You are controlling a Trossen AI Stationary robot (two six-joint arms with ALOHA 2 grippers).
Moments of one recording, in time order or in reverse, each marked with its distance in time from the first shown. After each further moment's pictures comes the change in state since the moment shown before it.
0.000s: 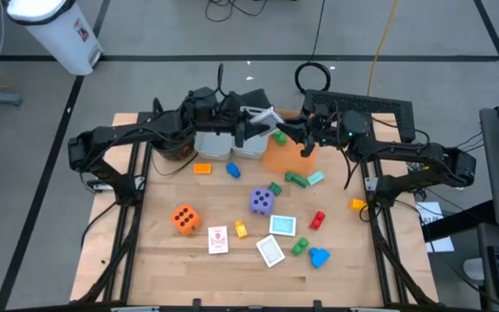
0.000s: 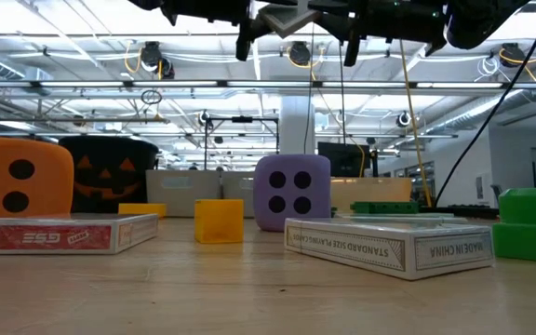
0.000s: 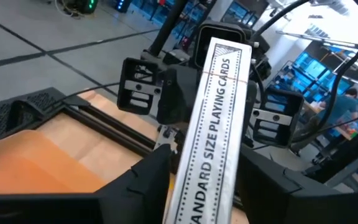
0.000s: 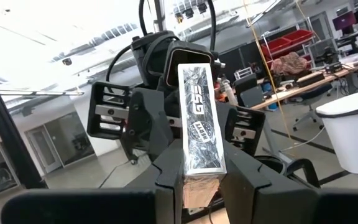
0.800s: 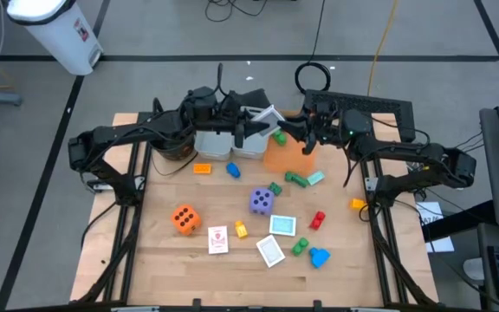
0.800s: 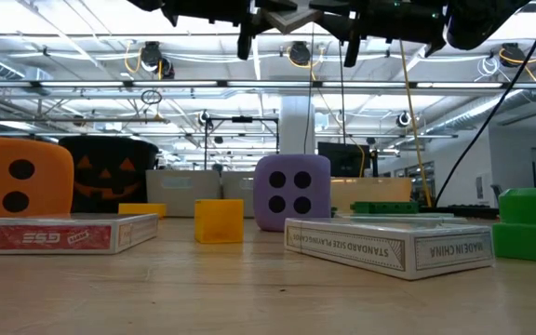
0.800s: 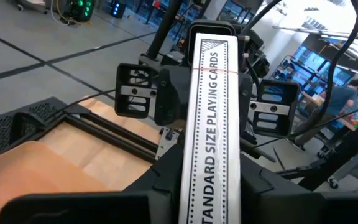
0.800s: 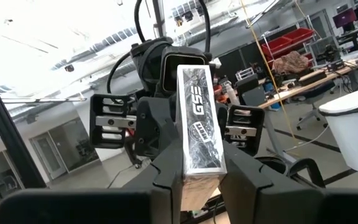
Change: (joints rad) left arm 0.001 0.000 0.000 0.021 0.013 0.051; right arm -0.036 0.000 0.000 0.001 -0.004 0.041
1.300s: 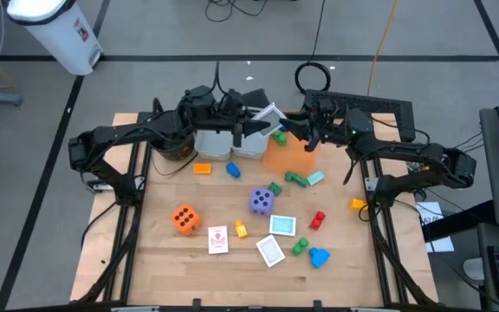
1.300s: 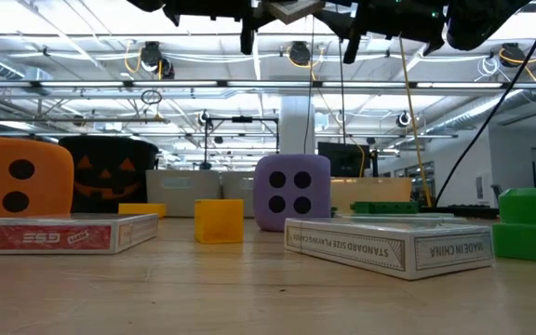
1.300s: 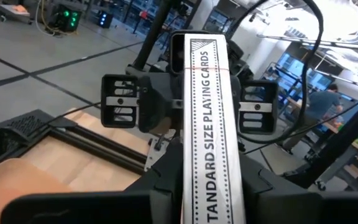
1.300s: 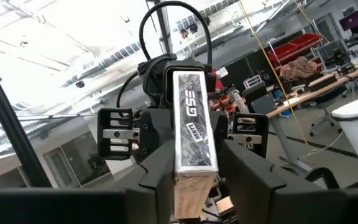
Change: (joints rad) left arm -0.001 0.000 0.000 0.058 0.050 -0.007; right arm -0.015 0.000 0.001 0.041 0.000 0.072
